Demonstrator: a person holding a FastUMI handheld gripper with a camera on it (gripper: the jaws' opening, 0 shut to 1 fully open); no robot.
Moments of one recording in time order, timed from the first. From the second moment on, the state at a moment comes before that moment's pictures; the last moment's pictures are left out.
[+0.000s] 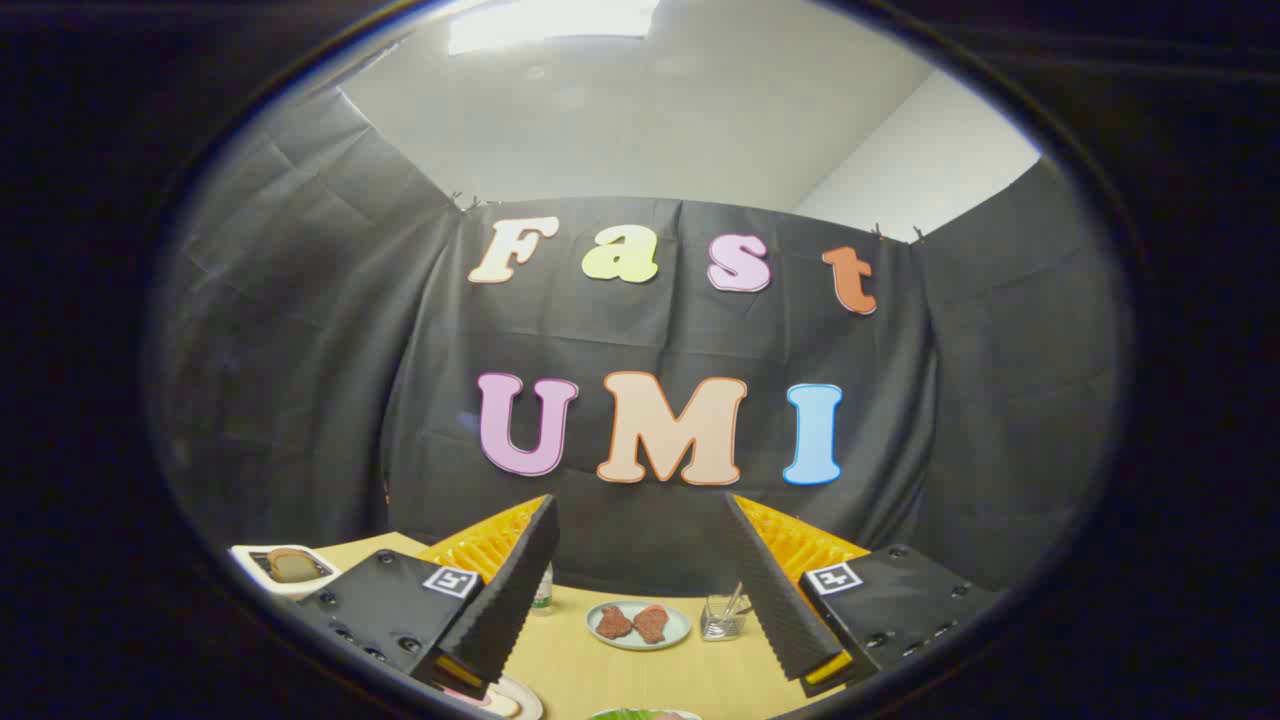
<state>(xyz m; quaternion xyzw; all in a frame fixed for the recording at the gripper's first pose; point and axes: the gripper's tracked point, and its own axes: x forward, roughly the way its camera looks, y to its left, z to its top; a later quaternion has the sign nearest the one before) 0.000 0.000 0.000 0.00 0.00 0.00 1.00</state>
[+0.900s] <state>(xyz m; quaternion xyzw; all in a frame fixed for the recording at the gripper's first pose) 0.006 -0.026 -0.029 -0.01 0.04 0.03 1.00</state>
